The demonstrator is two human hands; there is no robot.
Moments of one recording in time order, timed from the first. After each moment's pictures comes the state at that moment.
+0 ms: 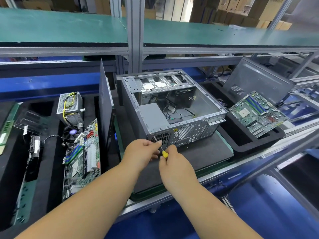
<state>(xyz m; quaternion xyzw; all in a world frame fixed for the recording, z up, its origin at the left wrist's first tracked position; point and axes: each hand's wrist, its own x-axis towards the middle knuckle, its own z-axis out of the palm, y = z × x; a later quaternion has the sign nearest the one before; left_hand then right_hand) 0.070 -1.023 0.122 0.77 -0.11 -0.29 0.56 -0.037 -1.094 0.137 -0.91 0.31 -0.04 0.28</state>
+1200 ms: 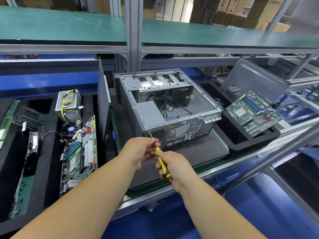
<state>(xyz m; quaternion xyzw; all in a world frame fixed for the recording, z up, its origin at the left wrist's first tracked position) 0.065 -1.032 0.124 0.62 0.01 -0.38 0.68 -0.040 -1.103 0.140 -0.58 0.43 0.02 0.69</state>
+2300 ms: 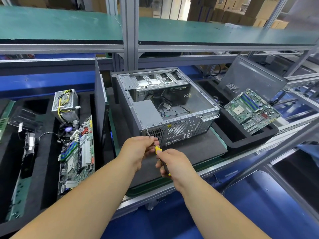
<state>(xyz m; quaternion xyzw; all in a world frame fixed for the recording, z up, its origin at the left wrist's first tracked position) 0.064 -1.038 0.114 0.60 0.00 -0.36 0.72 -0.046 -1.112 0.128 -0.62 0.40 -0.03 0.68</state>
